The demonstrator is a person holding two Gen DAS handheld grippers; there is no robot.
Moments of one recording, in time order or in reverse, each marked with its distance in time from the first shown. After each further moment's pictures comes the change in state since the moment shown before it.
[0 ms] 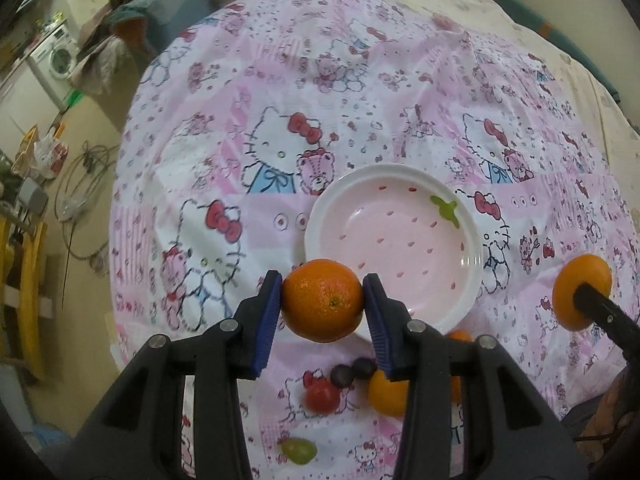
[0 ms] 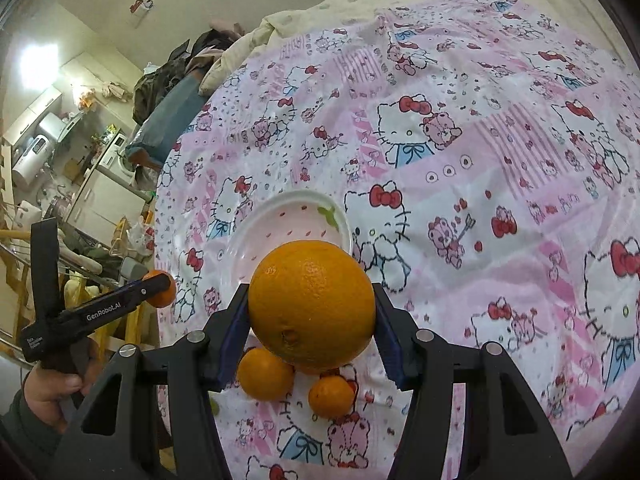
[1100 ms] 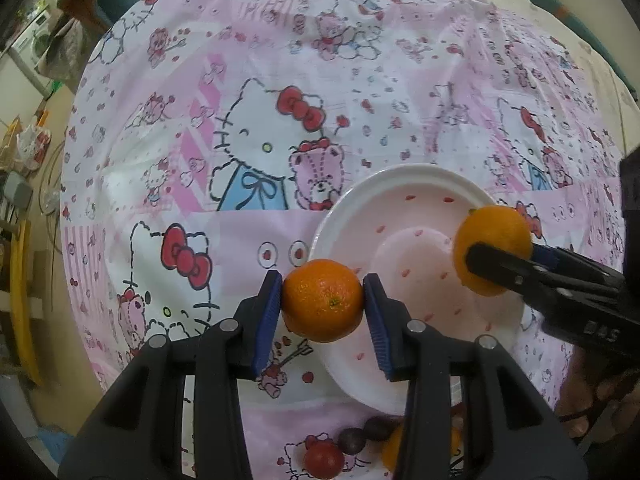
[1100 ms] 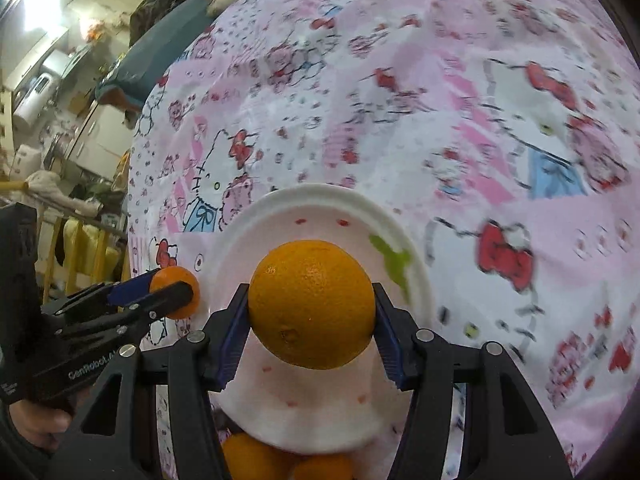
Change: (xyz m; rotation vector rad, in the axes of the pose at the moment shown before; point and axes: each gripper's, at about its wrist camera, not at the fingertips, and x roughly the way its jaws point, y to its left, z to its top) left arm 0.082 0.013 0.036 -0.015 0.116 -0.015; right arm 0.170 0.027 0.063 -0.137 0.271 0.060
